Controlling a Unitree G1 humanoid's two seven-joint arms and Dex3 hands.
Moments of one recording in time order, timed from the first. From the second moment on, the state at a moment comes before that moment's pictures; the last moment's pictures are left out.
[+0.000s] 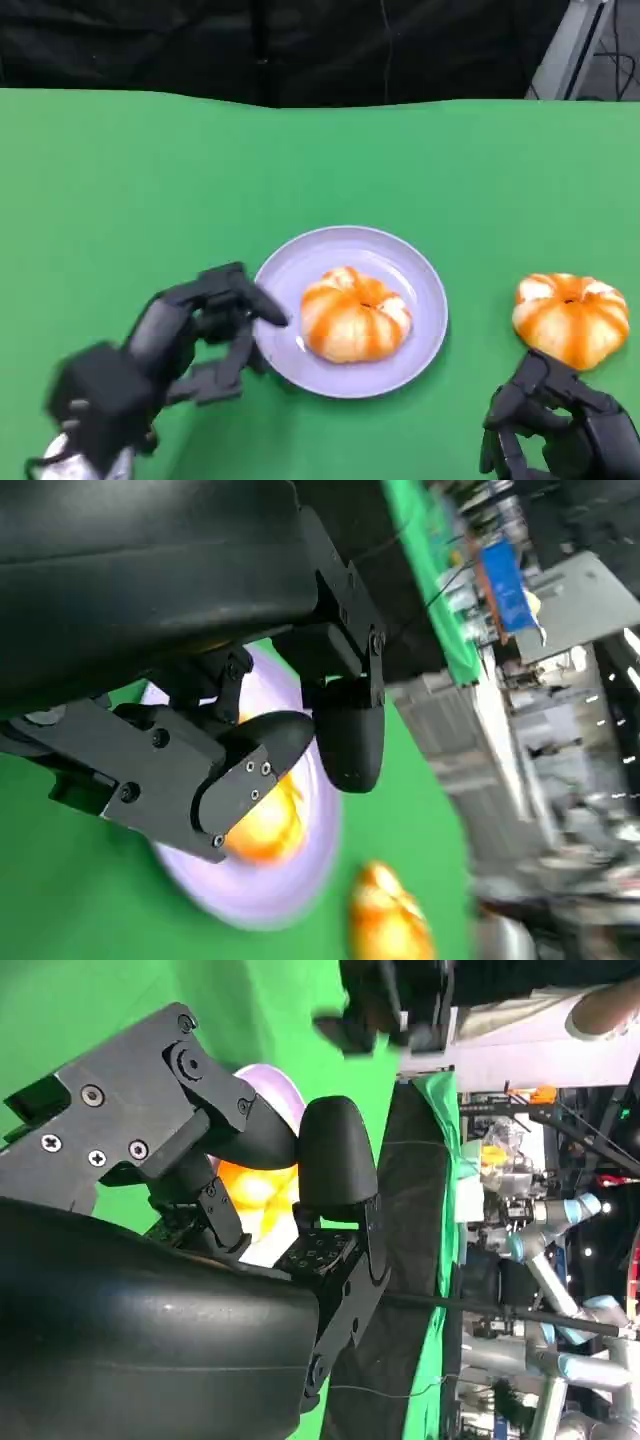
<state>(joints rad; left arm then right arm) -0.02 0.19 -0.14 0.22 -0.26 -0.32 -0.29 0.29 0.03 0.07 0.08 0.13 -0.55 0.25</state>
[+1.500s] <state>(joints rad) 0.30 0.22 0.19 -0.01 -0.68 0.27 -0.60 0.27 0.02 0.05 0.12 0.12 -0.56 0.26</state>
